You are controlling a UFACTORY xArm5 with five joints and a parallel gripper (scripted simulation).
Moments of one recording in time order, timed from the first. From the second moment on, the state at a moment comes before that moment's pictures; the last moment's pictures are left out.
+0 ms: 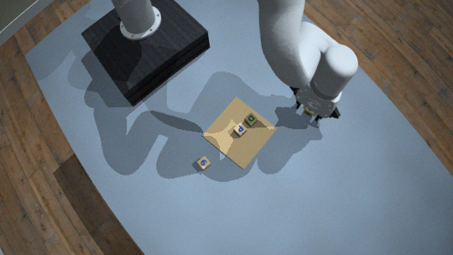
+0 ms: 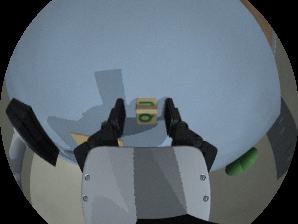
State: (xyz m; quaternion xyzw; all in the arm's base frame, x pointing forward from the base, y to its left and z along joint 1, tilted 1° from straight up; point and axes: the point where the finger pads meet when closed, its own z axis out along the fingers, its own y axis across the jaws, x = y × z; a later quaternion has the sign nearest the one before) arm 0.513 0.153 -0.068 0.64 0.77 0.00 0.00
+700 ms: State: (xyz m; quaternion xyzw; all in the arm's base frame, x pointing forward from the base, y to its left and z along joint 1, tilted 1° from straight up) arm 0.513 0.153 -0.068 0.64 0.77 0.00 0.00
